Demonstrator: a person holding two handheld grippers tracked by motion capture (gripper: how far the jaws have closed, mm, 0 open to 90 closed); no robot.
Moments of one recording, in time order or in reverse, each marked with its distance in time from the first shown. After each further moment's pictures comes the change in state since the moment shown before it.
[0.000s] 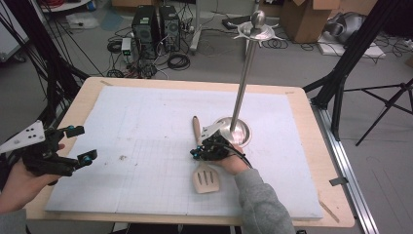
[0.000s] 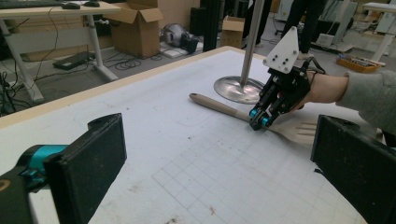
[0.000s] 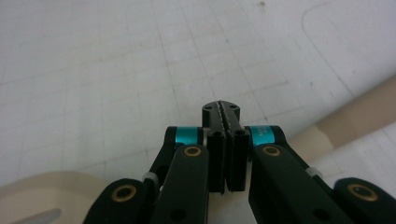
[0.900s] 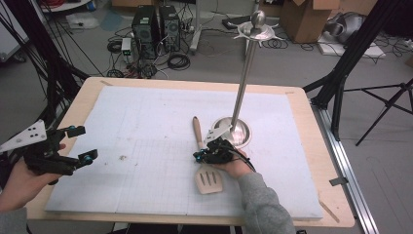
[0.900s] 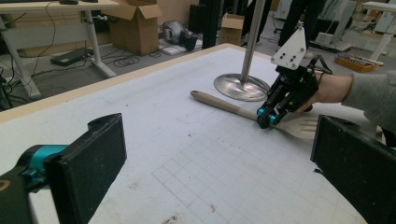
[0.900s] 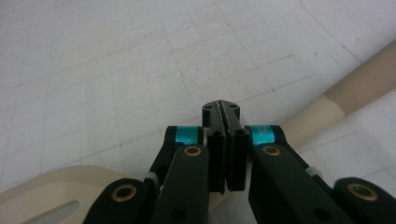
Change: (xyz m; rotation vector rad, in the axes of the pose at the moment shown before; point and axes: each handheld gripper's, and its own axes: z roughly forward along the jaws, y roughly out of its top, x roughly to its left) left arm 0.004 -0.002 0.002 0.010 -0.006 -0.011; right arm 0.006 -0.015 -0.008 -0.038 0.013 0.089
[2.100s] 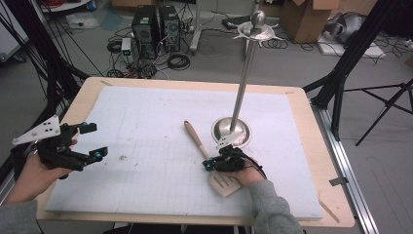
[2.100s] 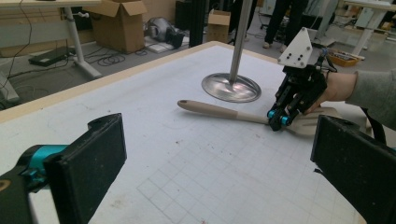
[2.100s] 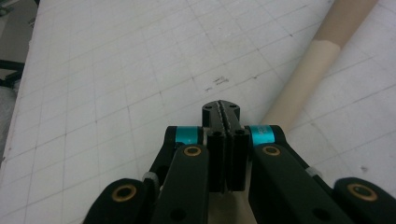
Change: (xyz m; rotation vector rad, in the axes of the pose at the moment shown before) left arm 0.000 0.006 0.025 0.021 -0.063 0.012; right arm 0.010 -0.028 -0.027 0.001 0.057 0.097
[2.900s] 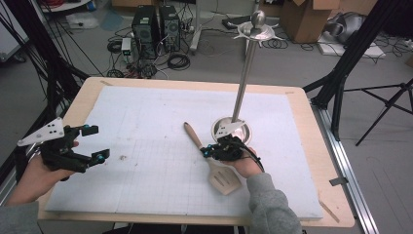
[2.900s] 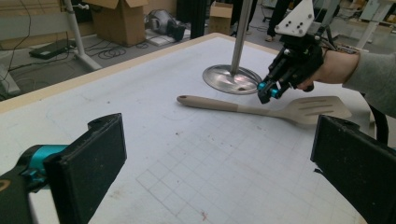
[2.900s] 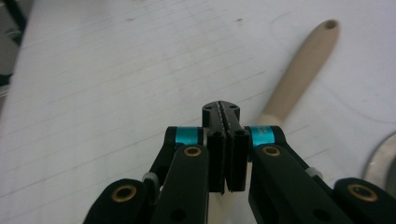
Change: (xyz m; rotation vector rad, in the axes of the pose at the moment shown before) left arm -0.003 -0.007 0.000 0.031 0.016 -0.003; right arm -0.009 0.032 -0.008 -0.081 -0.084 -0.058
